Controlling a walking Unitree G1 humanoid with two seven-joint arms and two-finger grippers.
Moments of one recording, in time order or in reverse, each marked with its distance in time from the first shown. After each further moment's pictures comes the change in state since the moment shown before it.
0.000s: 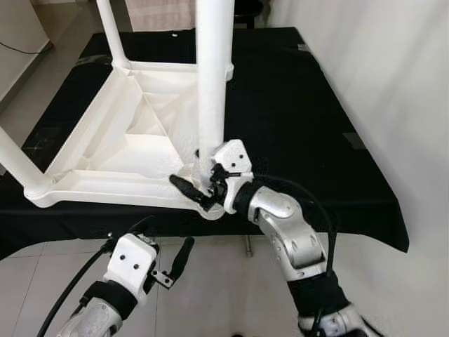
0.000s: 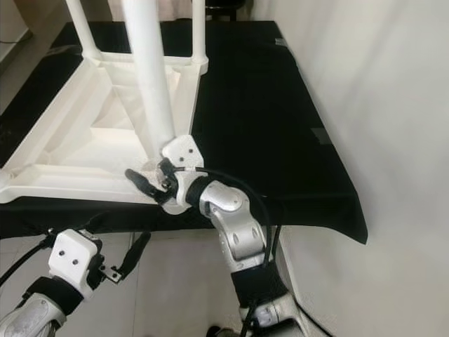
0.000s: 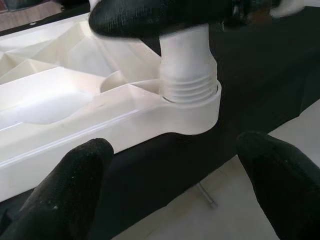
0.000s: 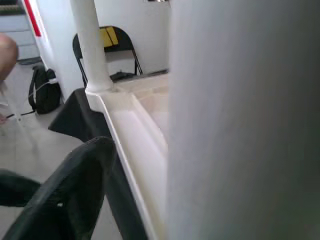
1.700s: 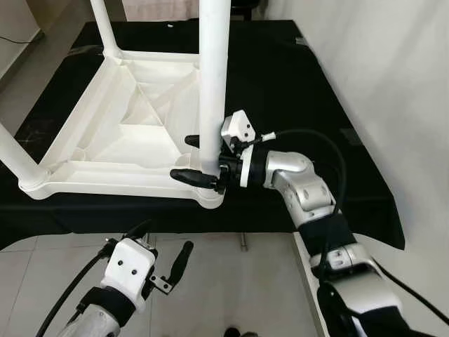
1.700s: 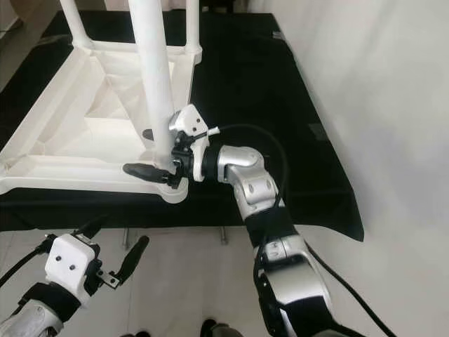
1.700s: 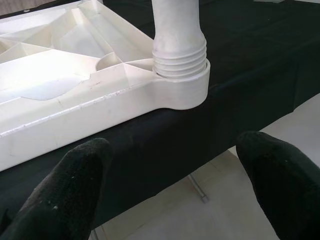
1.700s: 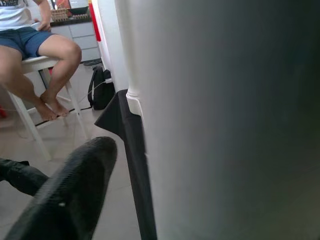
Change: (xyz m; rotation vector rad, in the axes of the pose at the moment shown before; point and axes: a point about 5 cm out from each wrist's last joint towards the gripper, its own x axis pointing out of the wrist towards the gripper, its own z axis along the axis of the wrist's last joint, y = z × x) left arm -0.007 -0.006 0.001 -0.016 0.009 0.001; right arm -0.002 -0.042 0.012 0.045 -0.009 0.254
